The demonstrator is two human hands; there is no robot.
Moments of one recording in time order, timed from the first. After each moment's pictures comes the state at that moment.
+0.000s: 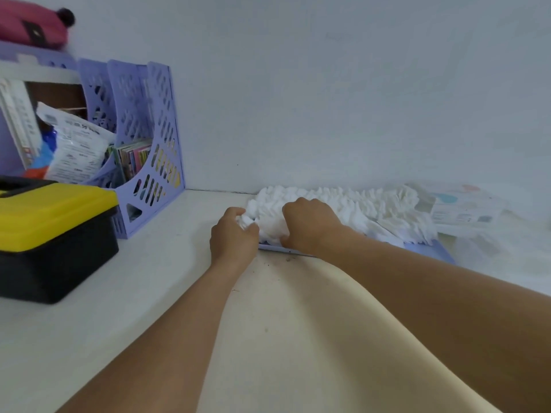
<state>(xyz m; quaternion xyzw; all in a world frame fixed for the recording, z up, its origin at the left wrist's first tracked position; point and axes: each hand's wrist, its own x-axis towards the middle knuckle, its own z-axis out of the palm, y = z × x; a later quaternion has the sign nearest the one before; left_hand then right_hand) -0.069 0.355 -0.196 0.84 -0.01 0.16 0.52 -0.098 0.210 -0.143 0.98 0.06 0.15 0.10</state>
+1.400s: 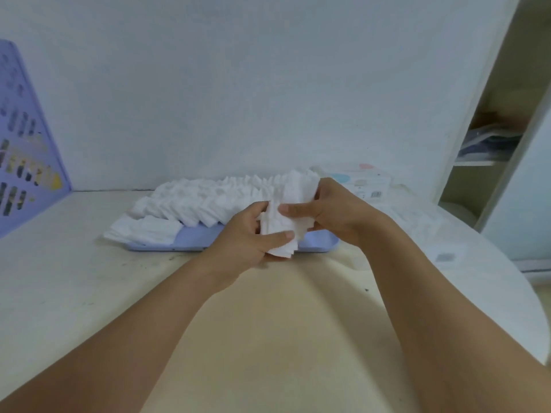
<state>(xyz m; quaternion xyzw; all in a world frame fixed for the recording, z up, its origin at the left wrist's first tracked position) -0.164 0.198 -0.167 0.69 -0.27 -0.17 0.65 -0.207 0.019 -0.127 0.80 -0.01 0.08 -0.59</state>
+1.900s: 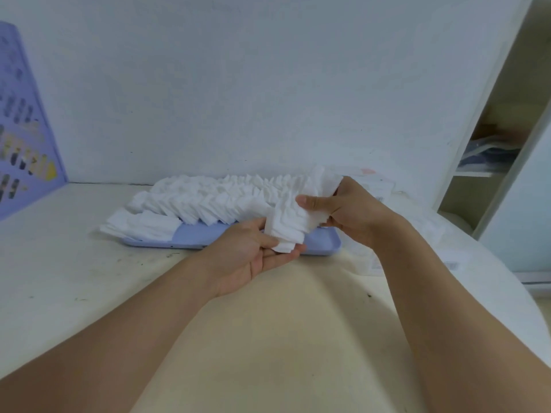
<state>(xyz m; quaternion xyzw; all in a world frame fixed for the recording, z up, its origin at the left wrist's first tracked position) -0.155 0.197 -0.176 0.50 -0.19 -0.37 0.76 -0.202 -0.001 -0.130 0.78 -0.01 0.12 -0.62</state>
